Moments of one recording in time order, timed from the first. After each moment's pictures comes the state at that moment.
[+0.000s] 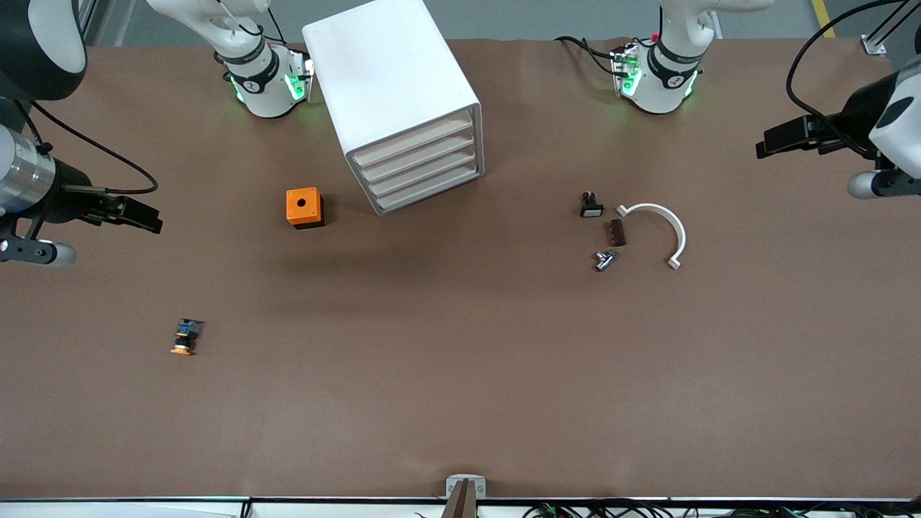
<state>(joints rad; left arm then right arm) -0.10 0.14 0.04 -1.29 -0.14 1.18 -0.18 0.00 0.15 0.06 -1.45 0.00 1.48 0.21</state>
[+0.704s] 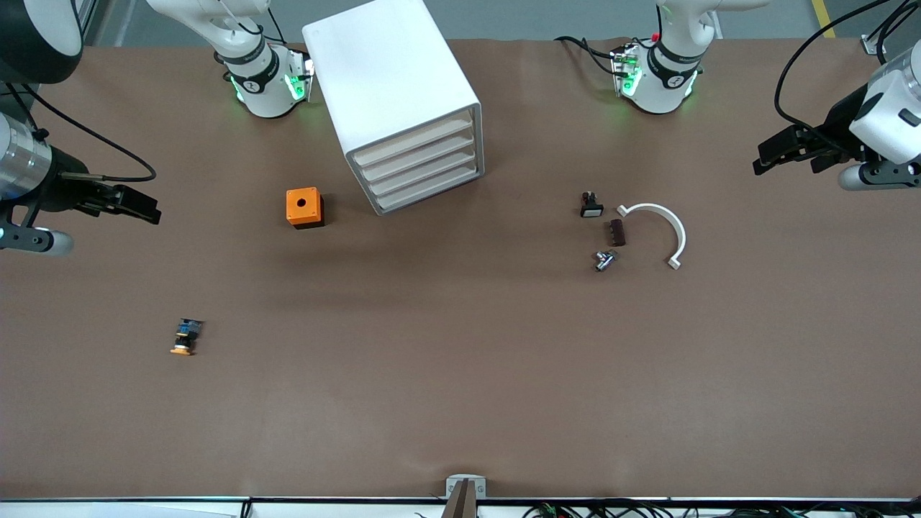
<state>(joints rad) 0.00 -0.10 -0.06 -1.72 -0.09 1.54 -0.11 0.00 0.12 0.06 -1.46 0.00 1.47 0.21</state>
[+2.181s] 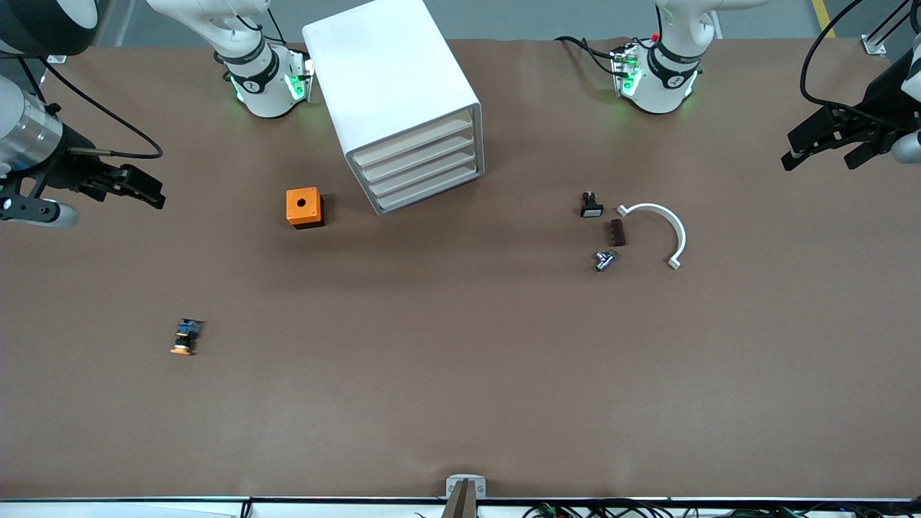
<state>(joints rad) 0.02 -0.12 -0.07 -1.63 -0.09 1.57 -0.10 0.00 -0.02 0.07 -1.66 0.00 1.58 0.21</state>
